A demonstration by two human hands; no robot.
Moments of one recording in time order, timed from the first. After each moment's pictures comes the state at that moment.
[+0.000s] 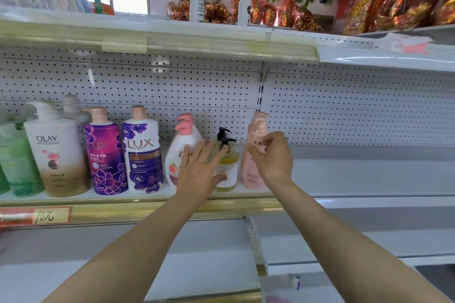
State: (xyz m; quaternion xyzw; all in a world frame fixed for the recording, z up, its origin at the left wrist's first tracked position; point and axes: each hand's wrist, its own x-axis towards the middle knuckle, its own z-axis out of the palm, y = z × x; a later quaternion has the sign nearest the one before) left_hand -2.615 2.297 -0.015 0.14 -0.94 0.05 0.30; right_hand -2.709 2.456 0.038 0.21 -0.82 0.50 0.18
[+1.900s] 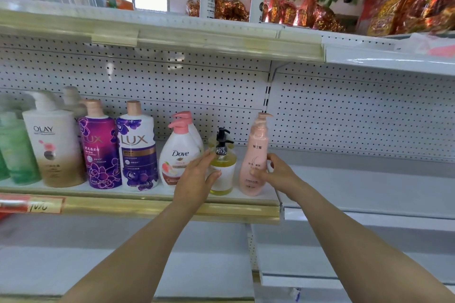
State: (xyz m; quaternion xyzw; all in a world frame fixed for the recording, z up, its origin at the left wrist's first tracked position) left_hand -2.631 2.306 -0.036 0.17 -0.89 -0.27 0.34; right_hand -2.803 2.483 -0.004 0.33 -0.80 0.48 -0.15
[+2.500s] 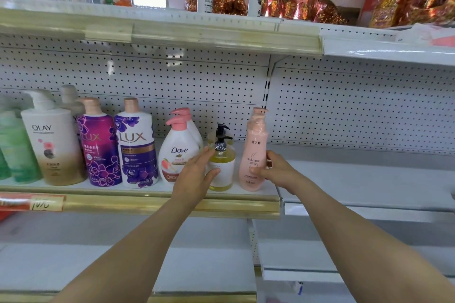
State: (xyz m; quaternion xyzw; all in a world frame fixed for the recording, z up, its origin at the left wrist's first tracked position) left_hand -2.630 2.304 -0.039 0.17 -0.89 -0.26 0.33; right_hand -2.811 2.479 -0.007 0.34 -0.79 0.47 -0.18
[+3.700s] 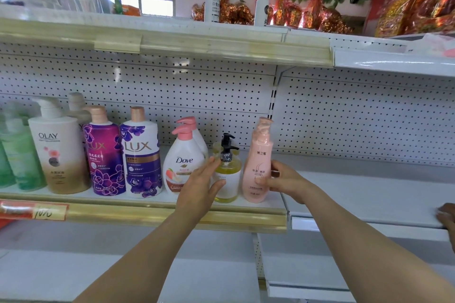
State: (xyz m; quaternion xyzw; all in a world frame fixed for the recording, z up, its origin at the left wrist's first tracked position) left_hand -2.627 2.306 -0.037 0.16 -0.88 -0.28 0.33; right_hand -2.820 2.478 -0.002 0.35 -0.76 0.49 -0.25
